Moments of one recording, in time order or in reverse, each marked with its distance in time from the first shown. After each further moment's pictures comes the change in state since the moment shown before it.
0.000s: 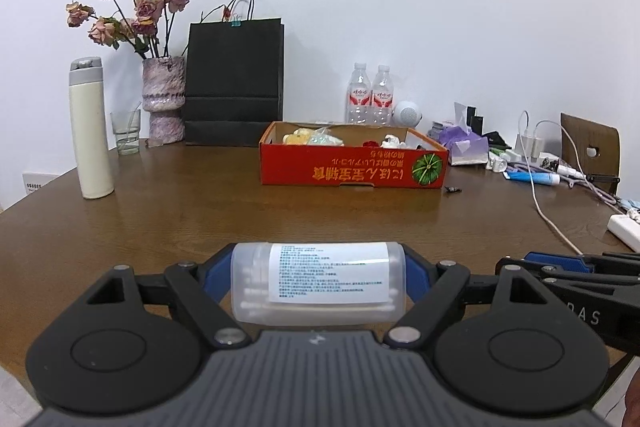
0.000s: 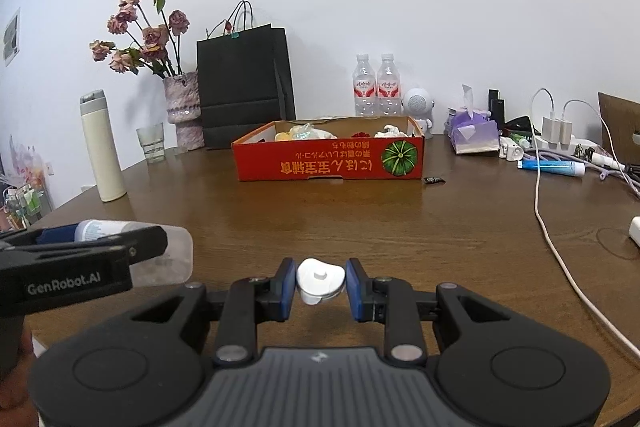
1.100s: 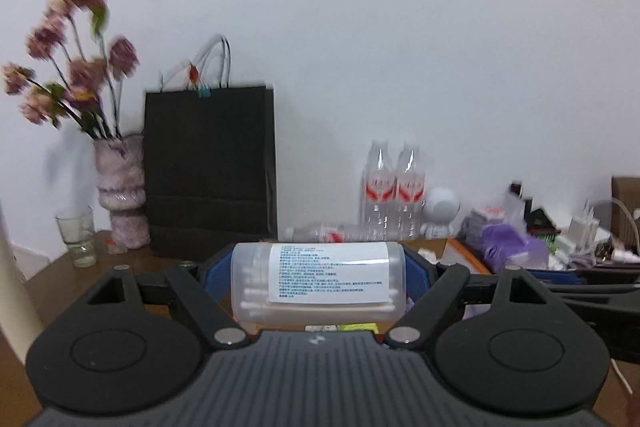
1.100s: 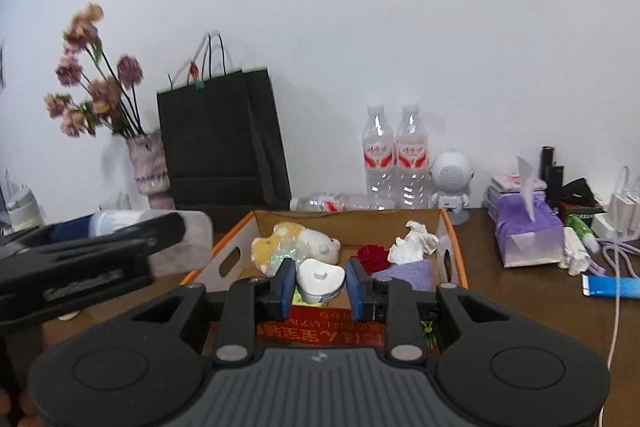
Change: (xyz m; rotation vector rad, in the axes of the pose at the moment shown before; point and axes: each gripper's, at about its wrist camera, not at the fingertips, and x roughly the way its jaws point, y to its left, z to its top) left arm 0.215 -0.004 0.181 0.020 -0.051 0.017; right arm 0.200 -0.042 0.199 0.020 0.004 0.063
